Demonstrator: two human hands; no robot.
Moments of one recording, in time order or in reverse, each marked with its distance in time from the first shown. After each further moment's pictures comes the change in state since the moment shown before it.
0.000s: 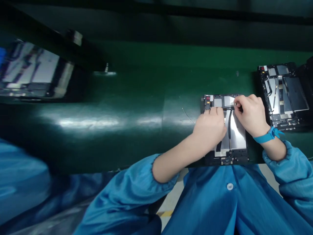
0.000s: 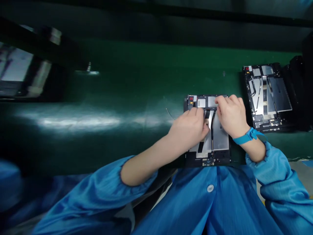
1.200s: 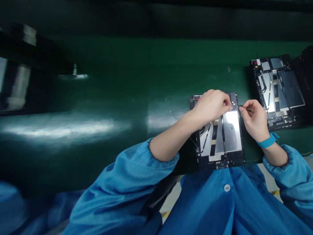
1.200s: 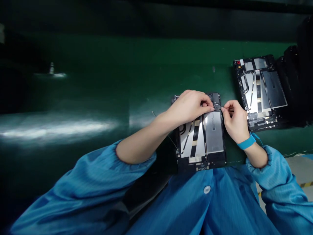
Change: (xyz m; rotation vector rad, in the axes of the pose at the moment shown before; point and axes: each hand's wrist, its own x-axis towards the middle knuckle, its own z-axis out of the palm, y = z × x) left_hand 0.077 -0.010 -0.011 -0.524 -0.095 0.168; right_hand -0.037 0.019 0.009 0.640 0.115 0.514
